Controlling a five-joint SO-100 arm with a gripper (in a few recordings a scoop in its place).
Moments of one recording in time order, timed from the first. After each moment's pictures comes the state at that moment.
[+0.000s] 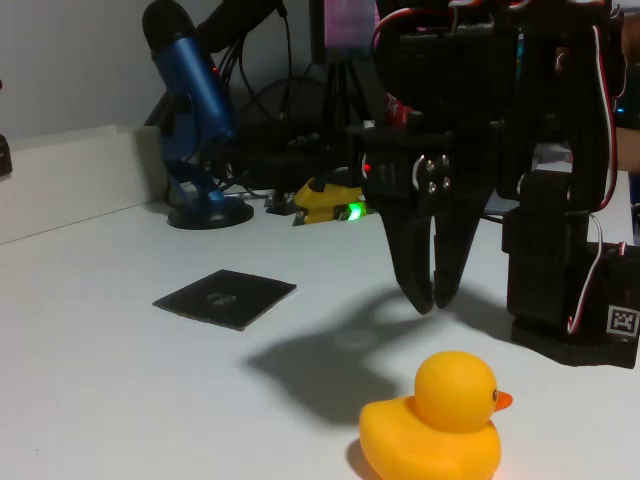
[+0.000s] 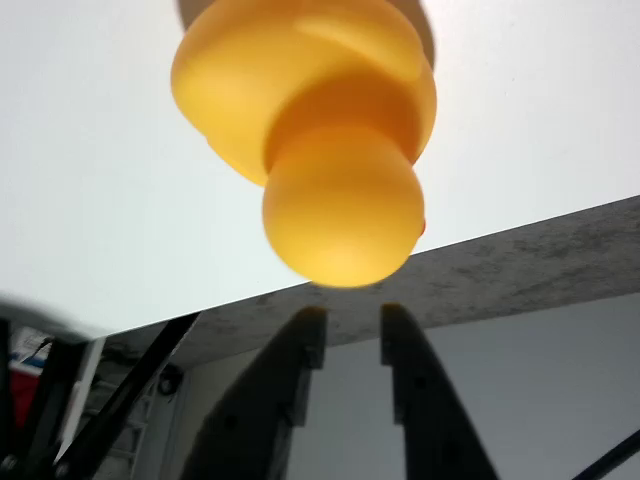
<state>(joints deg) -74.1 93.5 88.4 89.3 1.4</state>
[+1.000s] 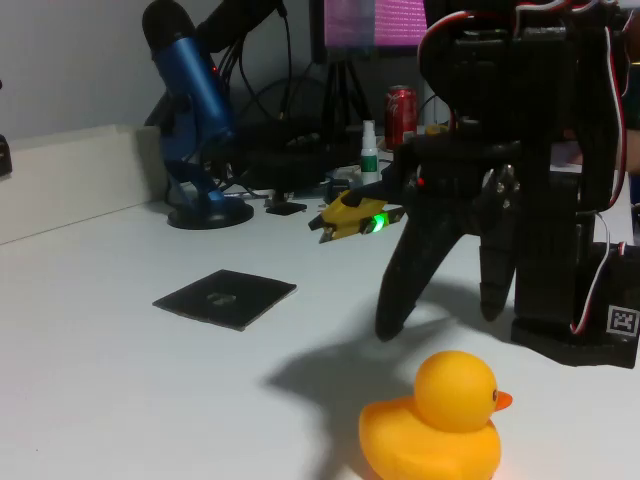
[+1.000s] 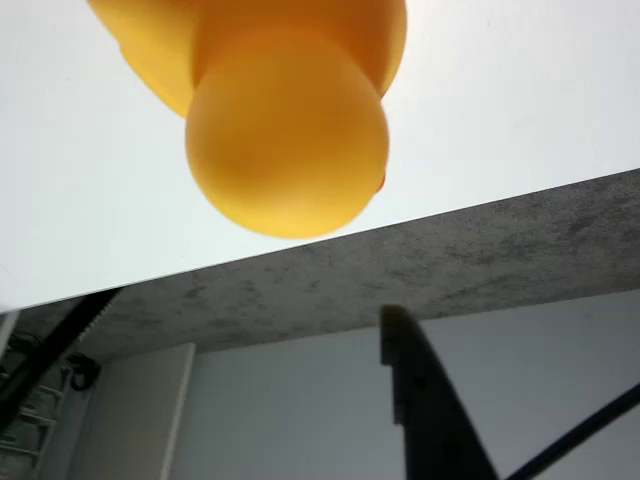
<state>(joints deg) -82.7 93.5 89.5 89.9 1.4</state>
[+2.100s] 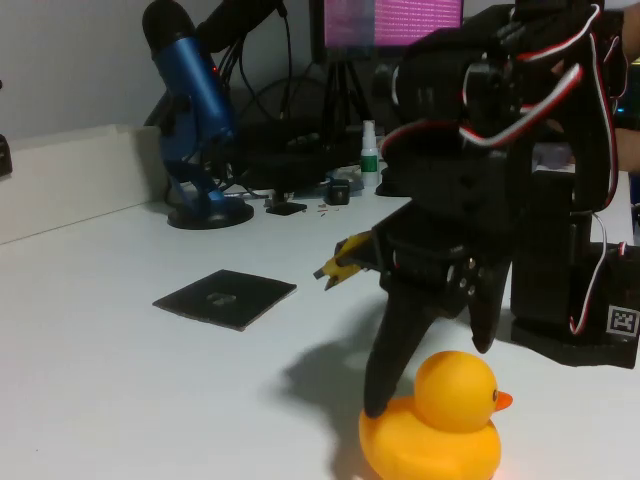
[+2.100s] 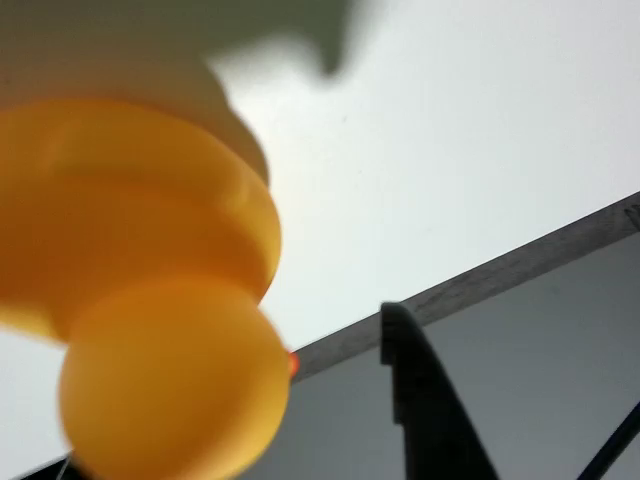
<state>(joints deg) -78.0 83.7 95.1 89.5 1.3</state>
